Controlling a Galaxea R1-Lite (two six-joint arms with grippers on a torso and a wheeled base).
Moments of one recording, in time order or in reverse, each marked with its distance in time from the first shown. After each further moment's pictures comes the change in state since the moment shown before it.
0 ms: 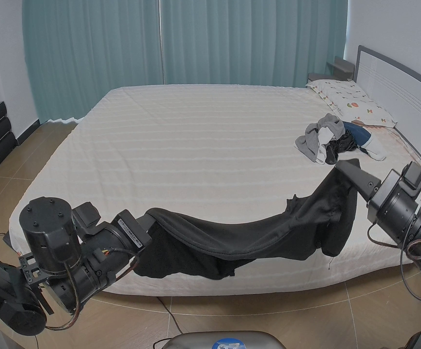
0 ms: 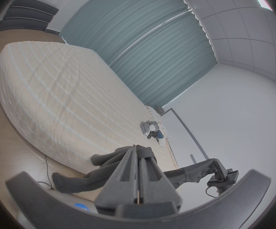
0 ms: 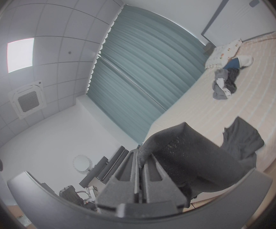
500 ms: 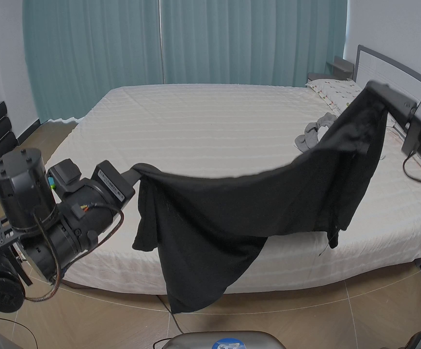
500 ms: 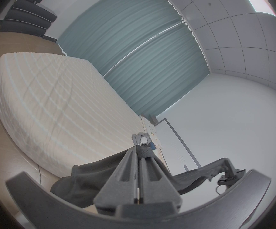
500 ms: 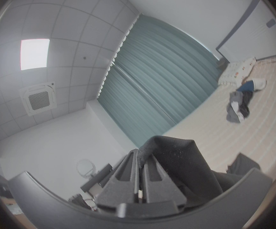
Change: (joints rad) left arm 0.047 -0.116 -0.182 0.188 0.008 0.028; right arm -0.059 -0.175 -0.379 0.425 0.060 -0.070
